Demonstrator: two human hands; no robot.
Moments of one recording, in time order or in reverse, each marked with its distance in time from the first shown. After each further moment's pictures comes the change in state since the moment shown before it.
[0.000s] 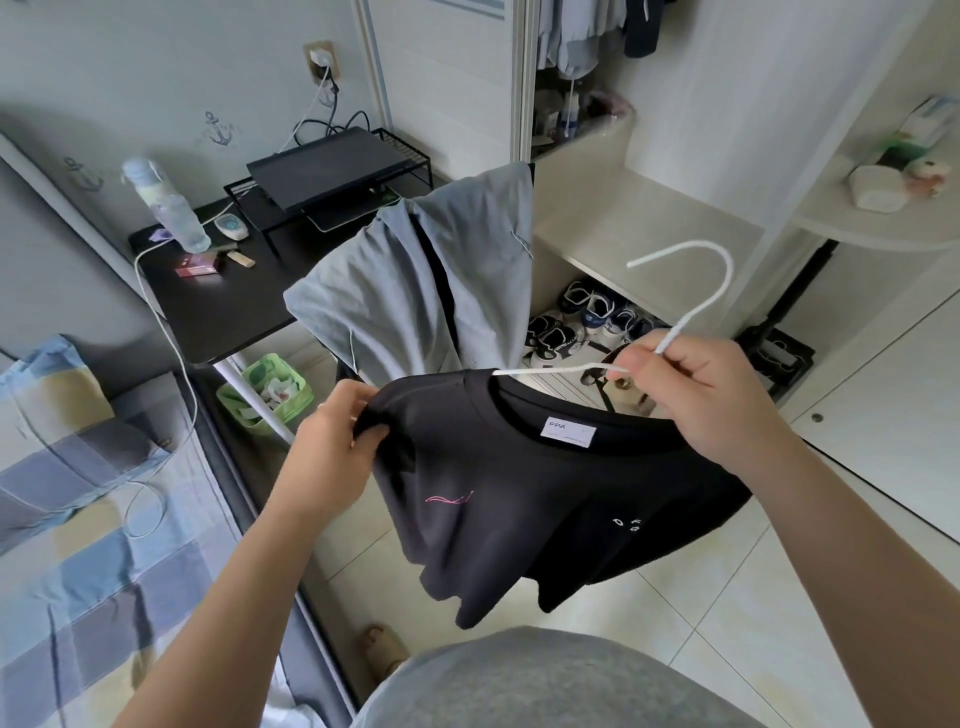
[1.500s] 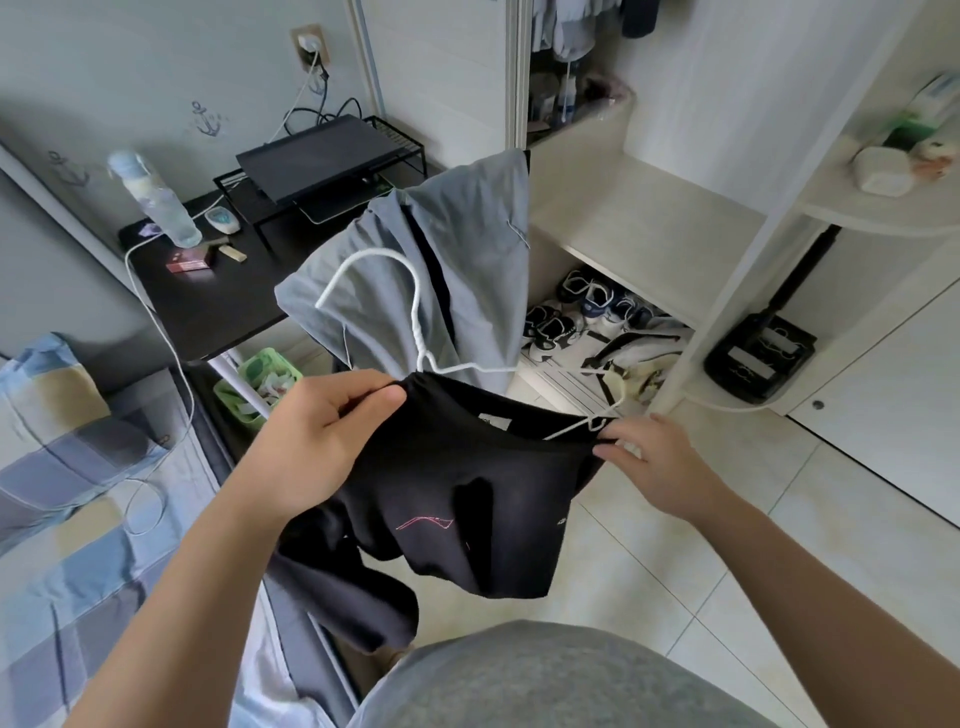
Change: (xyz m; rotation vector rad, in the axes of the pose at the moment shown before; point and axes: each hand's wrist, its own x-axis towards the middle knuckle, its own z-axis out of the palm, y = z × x) left_hand -0.001 0.060 -0.035 -0.163 -0.171 0.146; right_hand -0.024 0.125 0.039 -0.390 -0.220 0.085
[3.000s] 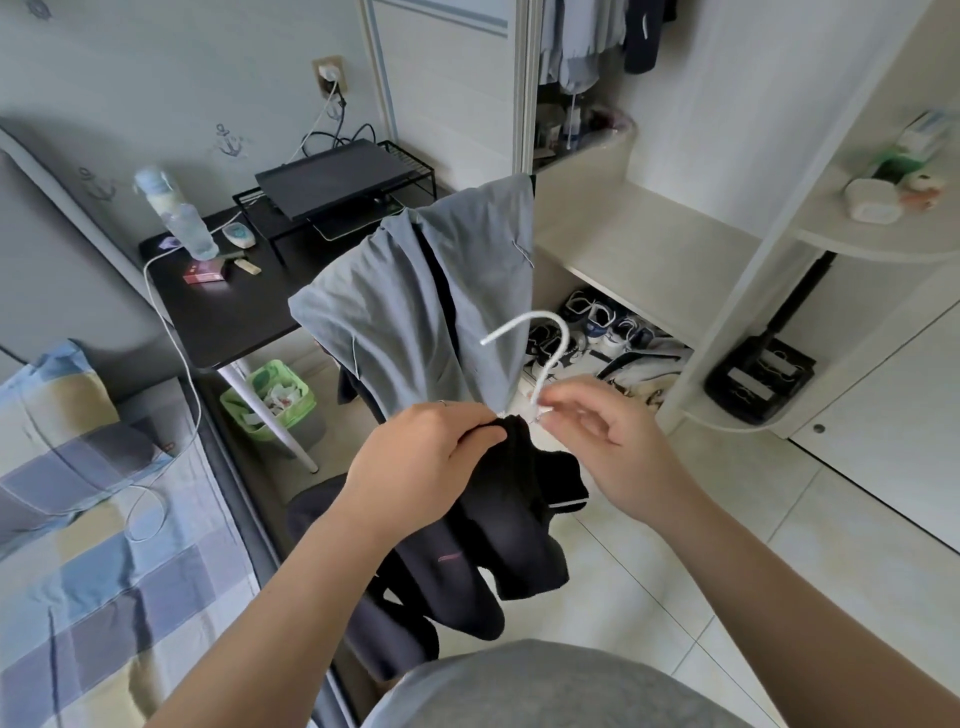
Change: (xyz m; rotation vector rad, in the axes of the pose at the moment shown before) left_hand -0.004 0.035 0.056 0.327 -0.049 0.083; right_hand -0.006 -0.116 -0.023 0.582 0.159 -0.136
